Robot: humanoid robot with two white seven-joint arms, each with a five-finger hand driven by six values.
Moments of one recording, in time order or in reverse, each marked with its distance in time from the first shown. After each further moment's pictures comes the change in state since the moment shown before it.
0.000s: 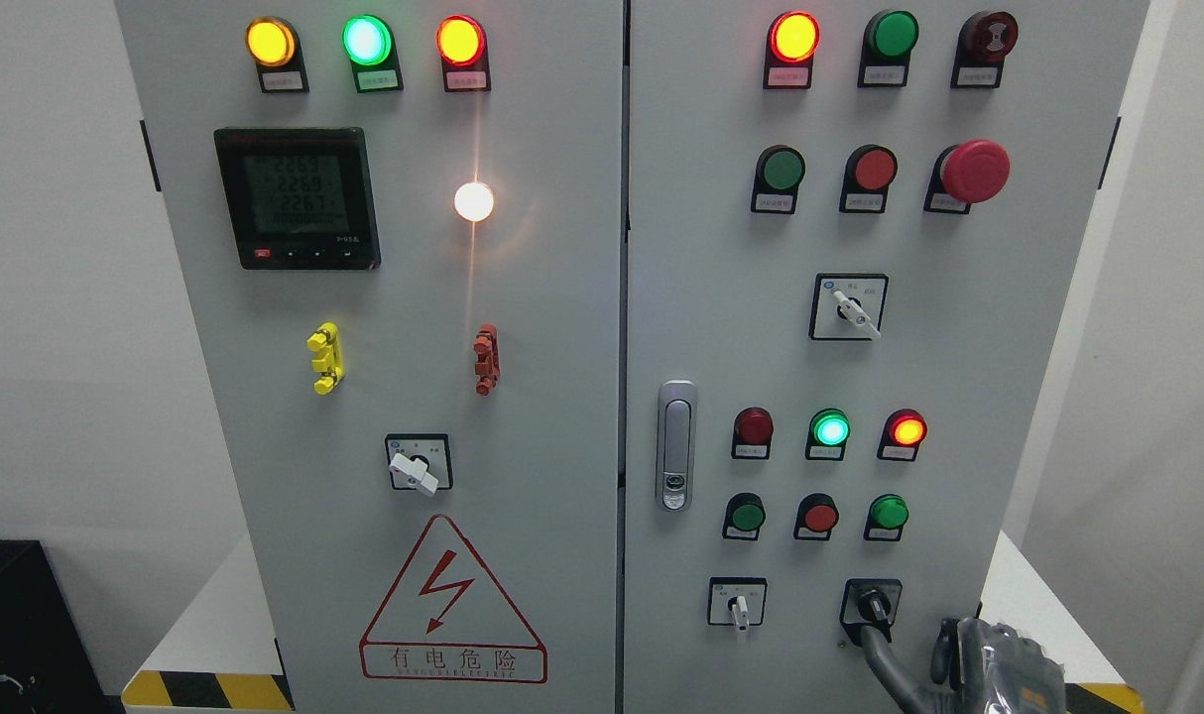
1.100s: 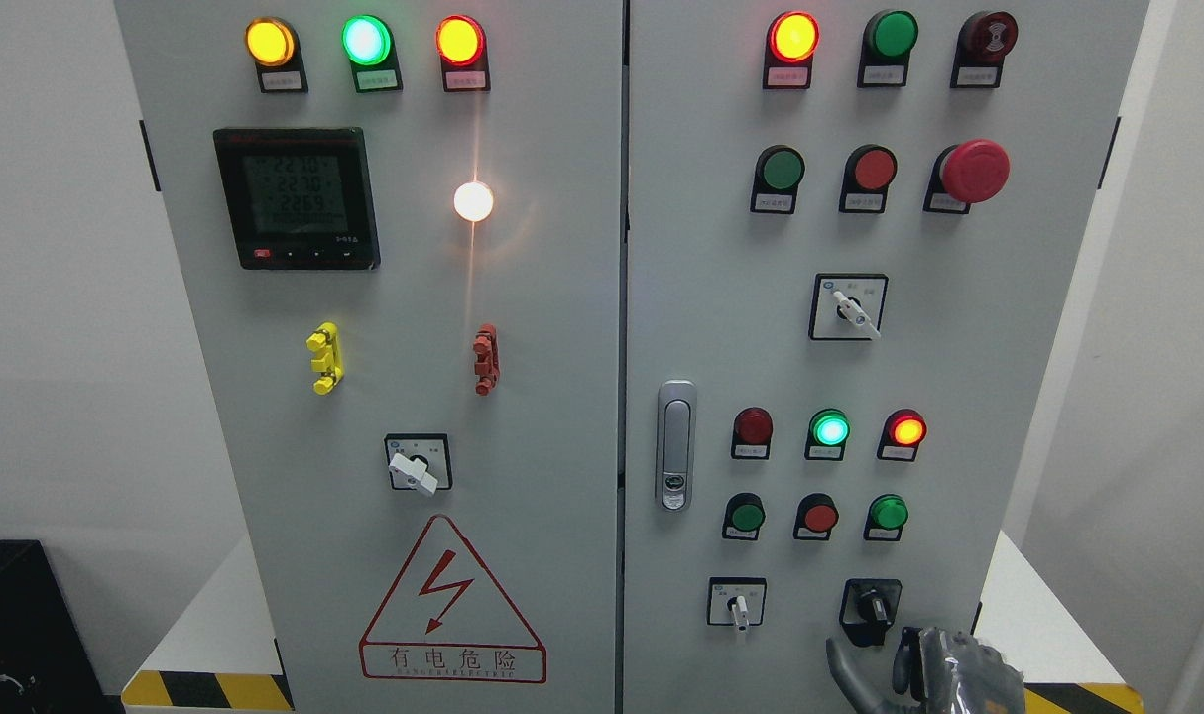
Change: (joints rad) left arm 0.000 0.000 0.000 0.000 0.000 0.000 0.000; right arm 0.051 0.020 0.058 -0.037 -0.056 -0.045 -0.029
